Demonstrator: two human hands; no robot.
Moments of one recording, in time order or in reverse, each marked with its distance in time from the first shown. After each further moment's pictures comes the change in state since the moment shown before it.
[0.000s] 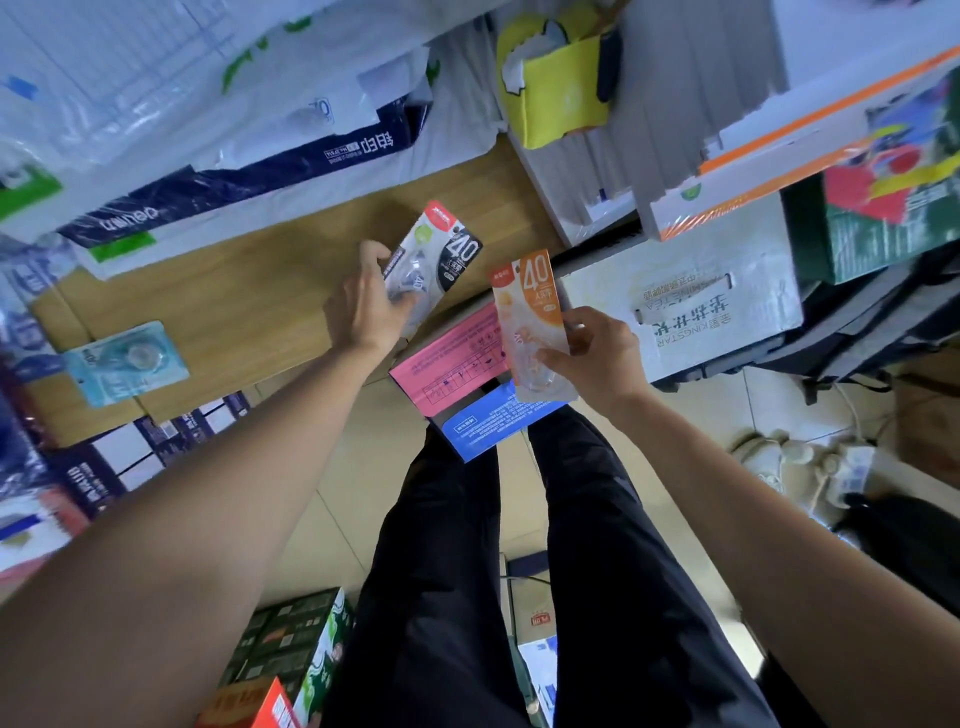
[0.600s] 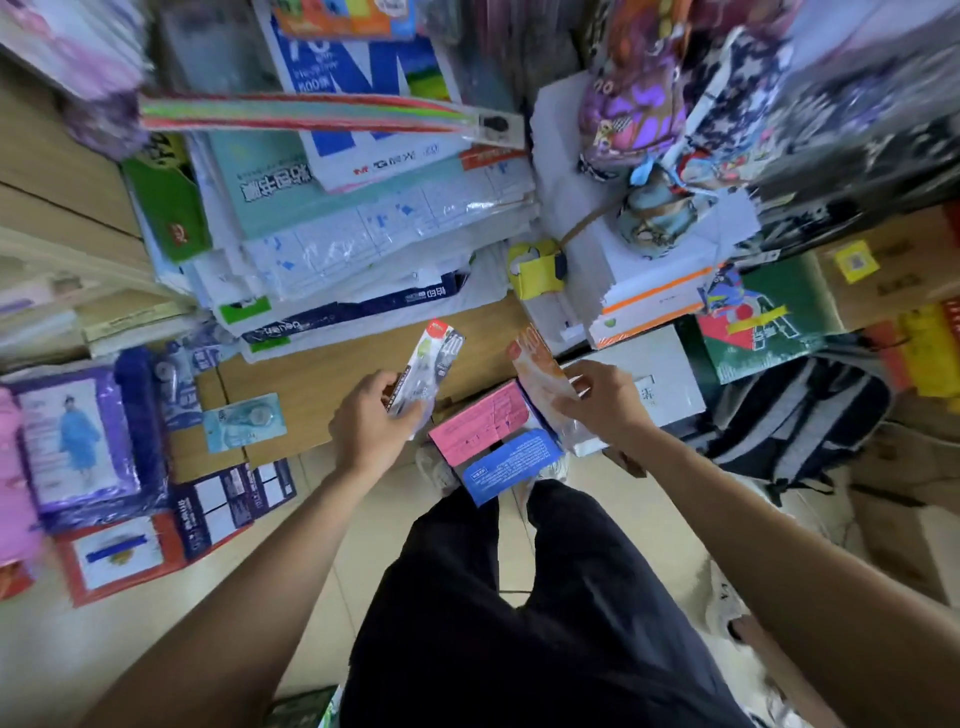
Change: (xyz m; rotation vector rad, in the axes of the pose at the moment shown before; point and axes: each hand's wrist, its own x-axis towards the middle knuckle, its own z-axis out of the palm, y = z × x) left_hand -0.160 0.023 -0.179 -0.254 0.212 -0.003; right_hand -0.102 -0.108 -0.106 -0.166 0.001 -0.206
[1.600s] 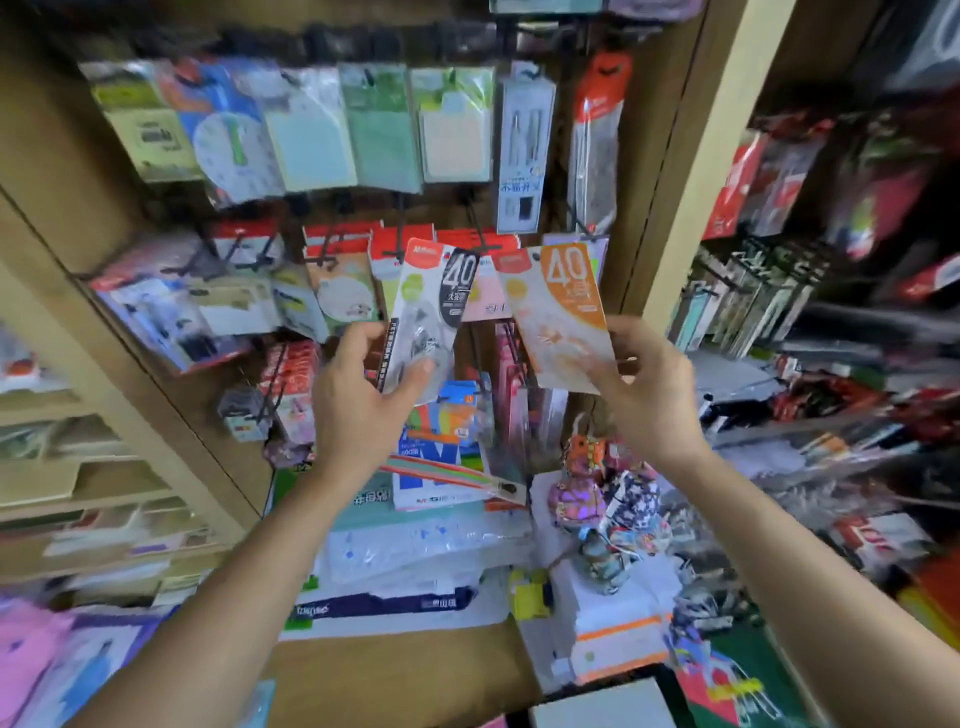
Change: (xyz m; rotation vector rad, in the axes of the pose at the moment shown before) left_hand -0.014 0.269 -0.338 -0.495 0.795 0.597; right_hand -0.144 -0.312 -0.295 0.251 0.608 -0.971
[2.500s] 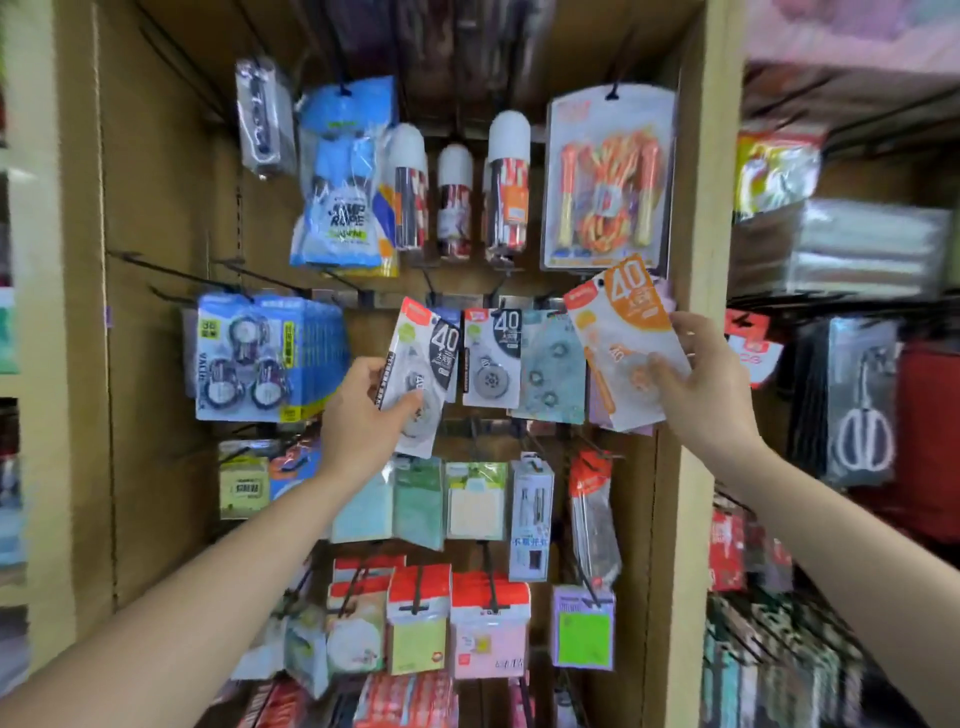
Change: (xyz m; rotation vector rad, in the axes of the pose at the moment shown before) left_hand 0.266 0.144 -0.059 -0.087 0.270 0.179; right_hand 0.238 -0.175 -0.123 0.002 0.389 -0.387
